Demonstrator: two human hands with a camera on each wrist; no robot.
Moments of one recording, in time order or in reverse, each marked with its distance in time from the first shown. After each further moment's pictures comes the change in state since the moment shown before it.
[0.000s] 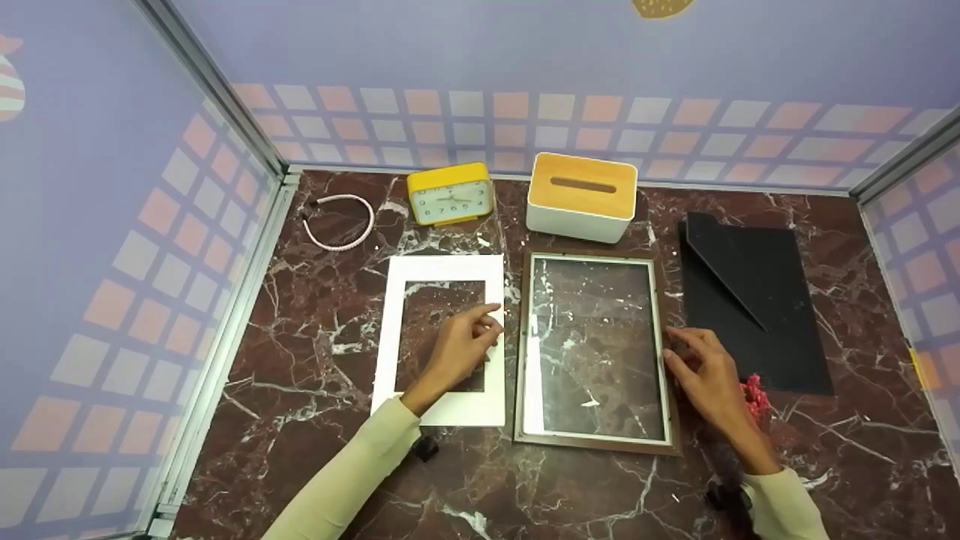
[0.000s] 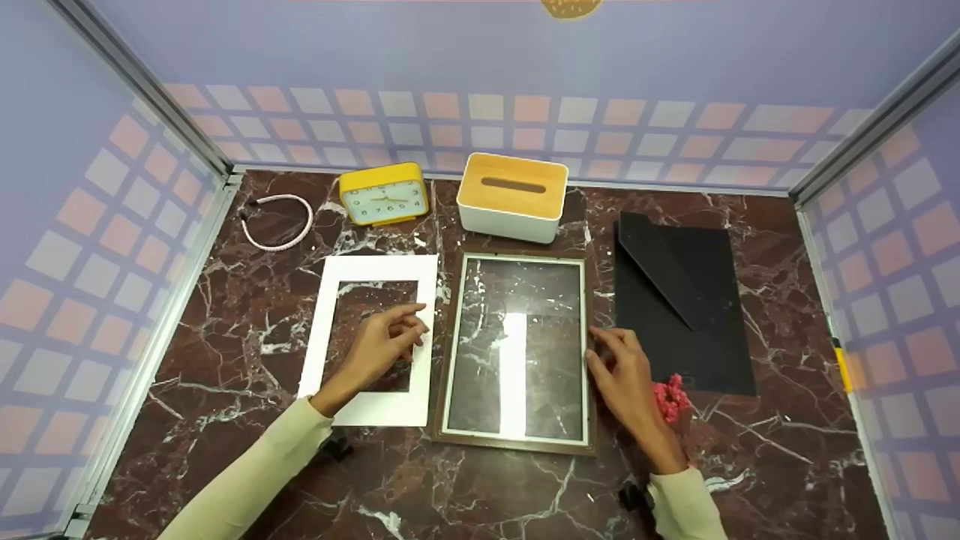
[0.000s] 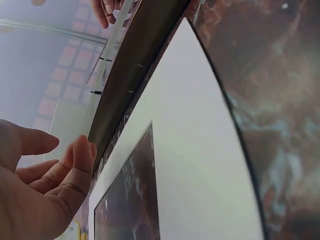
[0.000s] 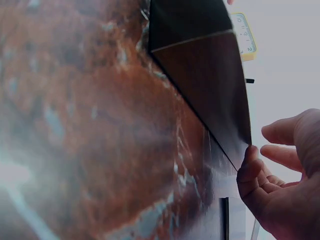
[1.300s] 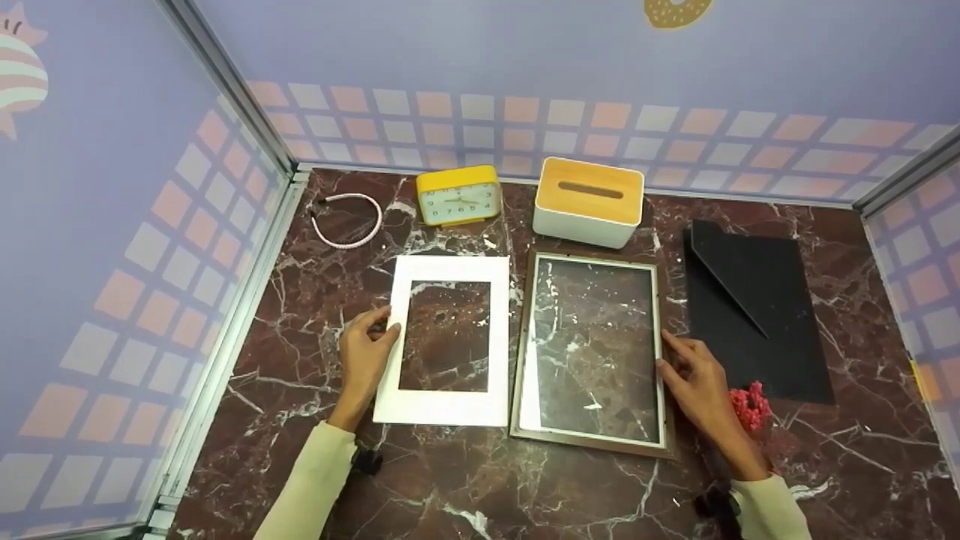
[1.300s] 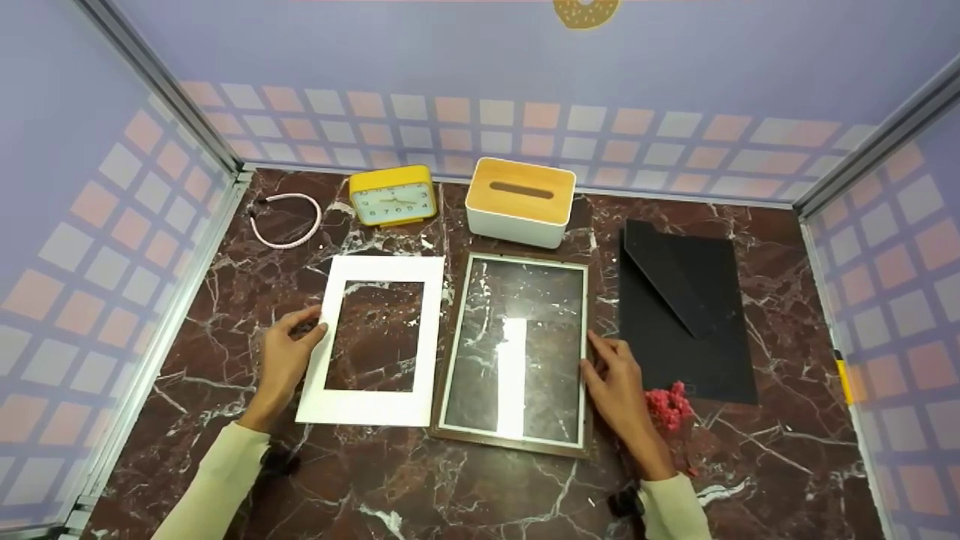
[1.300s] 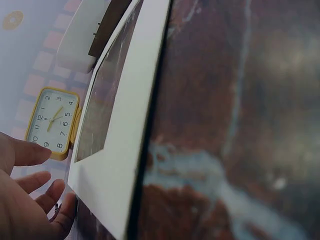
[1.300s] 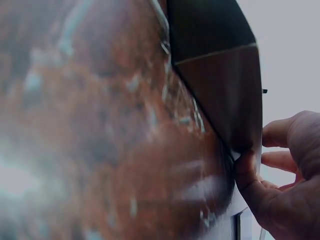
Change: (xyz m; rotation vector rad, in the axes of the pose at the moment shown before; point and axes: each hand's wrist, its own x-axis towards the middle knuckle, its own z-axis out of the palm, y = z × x) left_hand -0.048 -0.064 -0.102 0.095 0.538 -0.199; right_hand -0.002 0.002 0.017 -0.016 -0.003 -0.025
